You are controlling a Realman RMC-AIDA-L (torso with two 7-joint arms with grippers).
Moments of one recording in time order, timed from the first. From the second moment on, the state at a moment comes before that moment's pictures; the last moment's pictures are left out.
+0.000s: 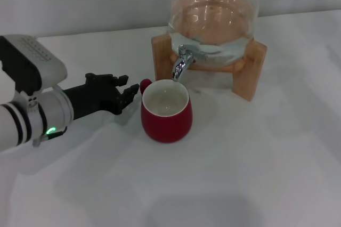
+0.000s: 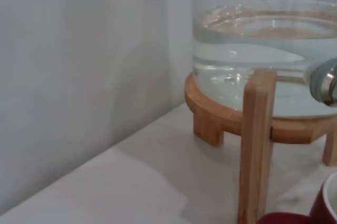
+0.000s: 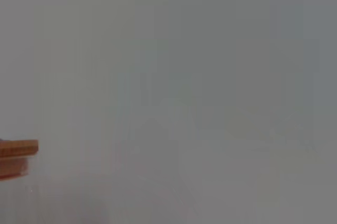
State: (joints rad) left arm -0.62 -2.09 1.48 0.54 -1.76 -0.75 1.90; right arm 0.14 2.01 2.40 0.91 -1.13 1.14 -1.92
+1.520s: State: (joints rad) left arm -0.26 -2.08 1.21 0.87 -1.80 -0.91 1.73; right arm 0.14 2.01 2.40 0.91 -1.13 1.14 -1.91
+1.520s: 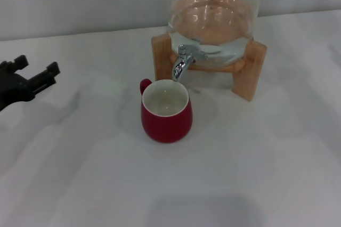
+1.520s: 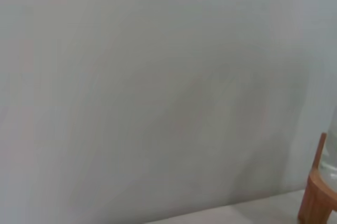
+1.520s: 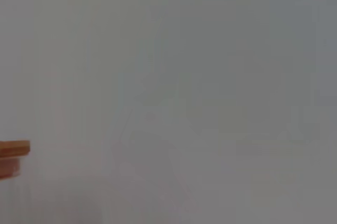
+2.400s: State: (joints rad) left arm -0.25 -2.09 1.45 0.84 -1.79 -0.93 1.83; right arm 0.14 2.01 2.40 0.90 -1.12 1.11 -1.91
